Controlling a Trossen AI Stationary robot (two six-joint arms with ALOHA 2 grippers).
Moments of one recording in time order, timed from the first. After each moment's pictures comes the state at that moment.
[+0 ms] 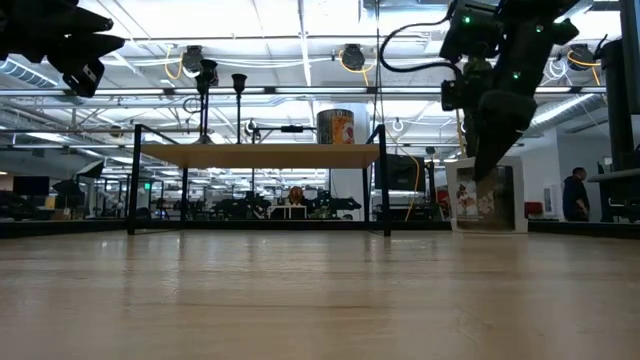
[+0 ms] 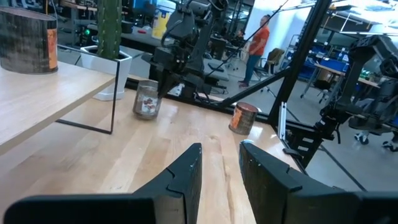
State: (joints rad) left arm -0.43 0.06 0.27 -0.25 -0.39 -0.29; right arm -0.19 1.21 0.76 -0.71 0.12 0.20
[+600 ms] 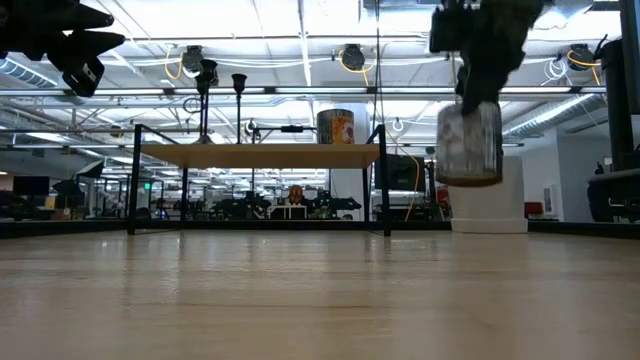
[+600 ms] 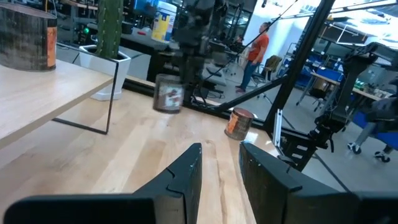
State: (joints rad) left arm -0.43 0.06 0.27 -0.23 -0.39 -0.33; right arm -0.10 1.21 1.00 -0.85 -0.13 0.23
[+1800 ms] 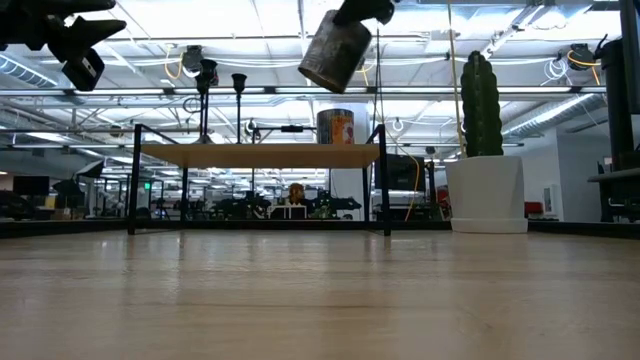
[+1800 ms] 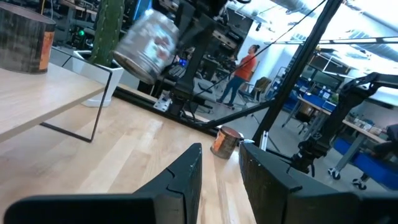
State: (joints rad) left arm -0.43 0.06 0.27 -0.15 -0.39 -0.40; right arm -0.05 1.52 1.56 -0.68 0.09 -0.06
